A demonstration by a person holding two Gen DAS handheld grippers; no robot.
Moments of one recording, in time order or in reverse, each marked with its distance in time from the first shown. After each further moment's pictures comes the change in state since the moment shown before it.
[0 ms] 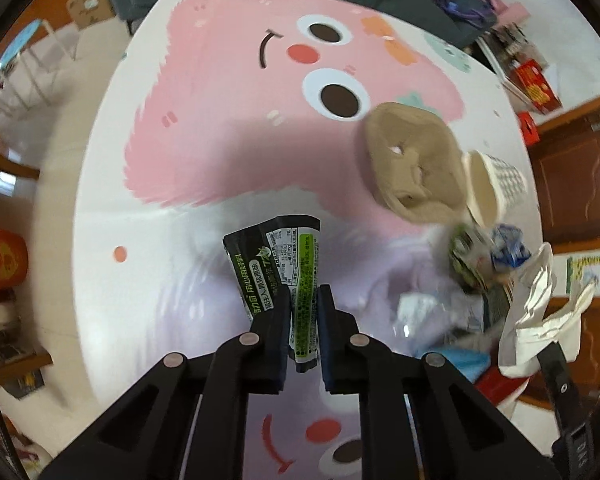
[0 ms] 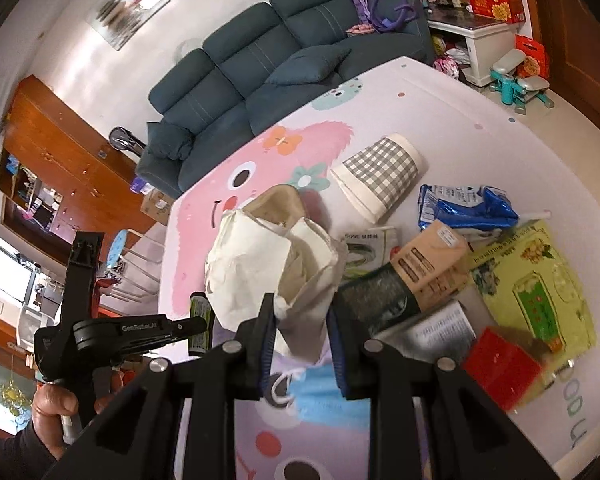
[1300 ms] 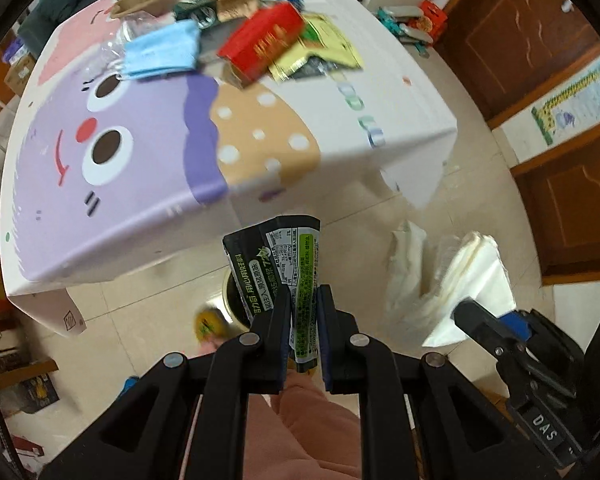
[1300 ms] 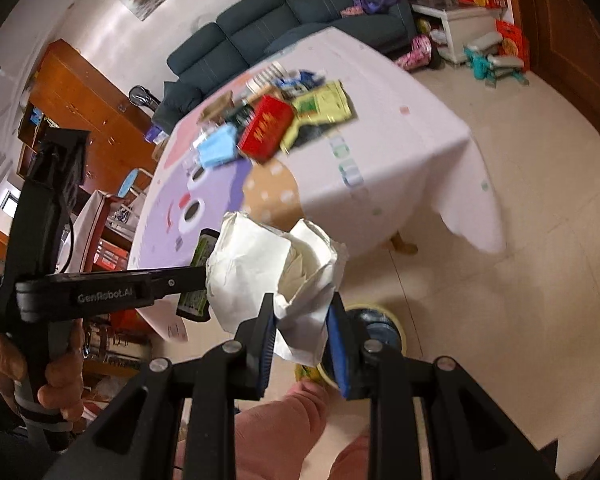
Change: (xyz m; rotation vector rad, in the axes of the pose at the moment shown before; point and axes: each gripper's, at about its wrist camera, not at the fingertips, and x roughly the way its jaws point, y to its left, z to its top) left arm -0.013 -0.228 -0.379 0.345 0.039 0.029; right arm -0.220 -0.200 -0.218 -0.084 0.115 0.023
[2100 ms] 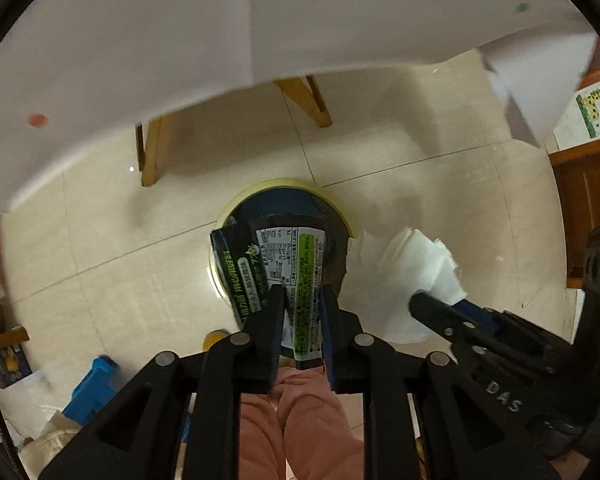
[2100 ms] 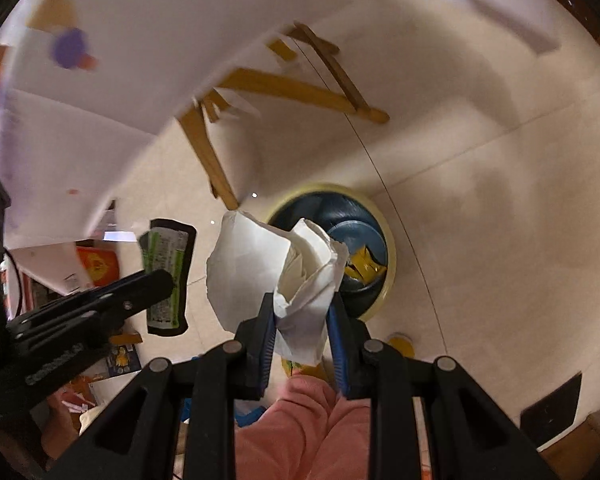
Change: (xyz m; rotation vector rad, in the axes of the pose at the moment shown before) left arm 0.237 0.058 -0.053 -0.103 0.128 0.011; right arm 0.227 -0.097 -0.110 0.170 0.345 -0.111
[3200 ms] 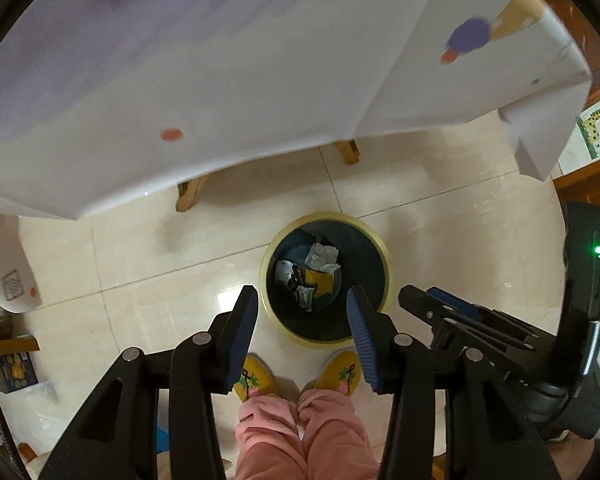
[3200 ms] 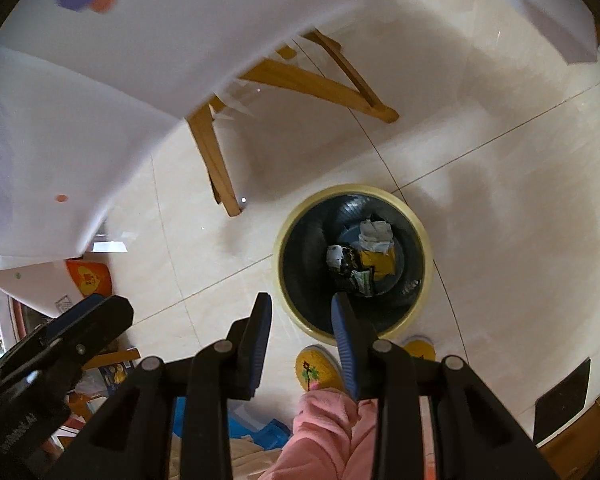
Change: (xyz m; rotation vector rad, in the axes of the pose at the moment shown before) left arm -0.066 0.052 -0.016 -0.015 -0.149 0.035; right arm 0.013 0.072 0.003 0.027 -0.027 -0.046
